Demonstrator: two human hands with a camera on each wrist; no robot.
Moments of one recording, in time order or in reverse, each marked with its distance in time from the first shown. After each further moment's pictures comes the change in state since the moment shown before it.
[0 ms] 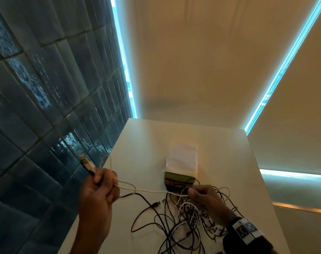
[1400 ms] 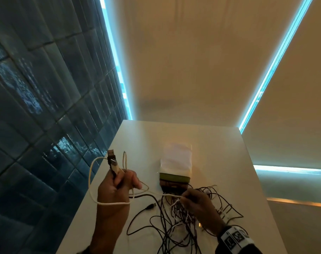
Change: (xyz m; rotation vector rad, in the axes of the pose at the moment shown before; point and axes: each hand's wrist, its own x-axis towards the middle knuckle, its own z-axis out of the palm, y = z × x) left_hand 0.002 -0.034 0.037 0.353 -0.073 0.163; right_hand -0.004 0.039 -0.001 -0.266 0.159 -0.081
